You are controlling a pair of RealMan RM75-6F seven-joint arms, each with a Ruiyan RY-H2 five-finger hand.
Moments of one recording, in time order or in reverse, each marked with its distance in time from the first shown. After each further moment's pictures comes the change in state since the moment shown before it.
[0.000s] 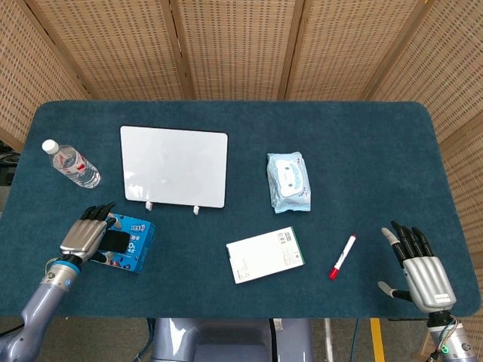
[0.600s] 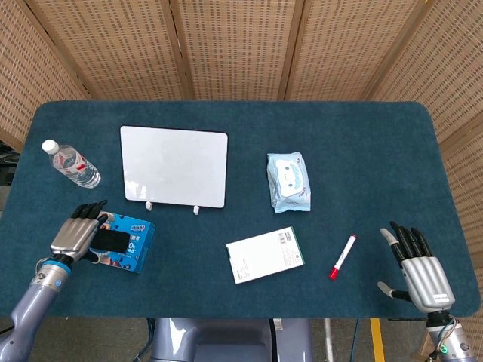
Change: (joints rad) left arm 0.032 0.035 -0.021 0.003 0.036 -0.014 -0.009; right arm 0.002 -0.003 0.000 -0.001 0.003 -0.006 -0.010
